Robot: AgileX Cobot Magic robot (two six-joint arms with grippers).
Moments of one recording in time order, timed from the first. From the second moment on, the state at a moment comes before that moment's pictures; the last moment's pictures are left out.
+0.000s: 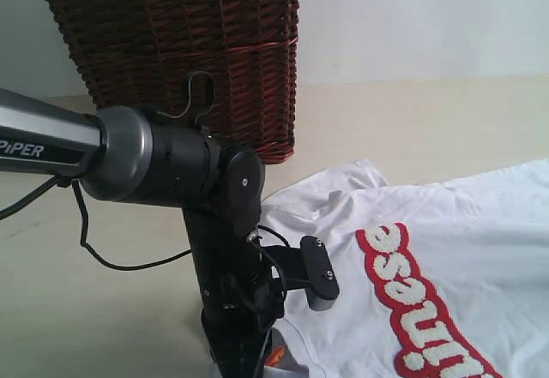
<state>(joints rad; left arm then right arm) -0.85 2.06 -1.24 -0.33 0.97 0.86 -0.63 2.06 -1.21 -0.25 0.75 -2.02</state>
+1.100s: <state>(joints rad) -0.85 1.99 -1.23 -0.08 0.96 0.64 -0.62 1.91 -1.19 -0.10 0.84 -1.84</state>
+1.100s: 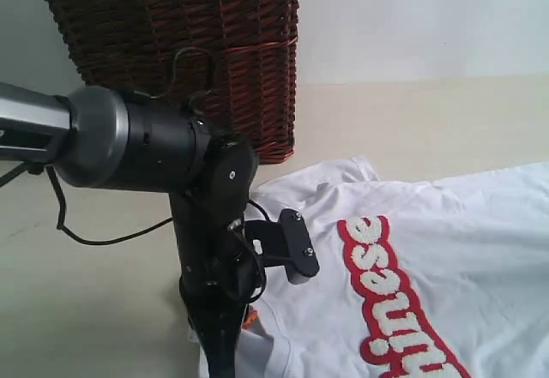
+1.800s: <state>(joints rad) -0.85 1.63 -1.24 0.19 1.09 0.55 -0.62 1.49 -1.19 0.19 0.98 -1.85</state>
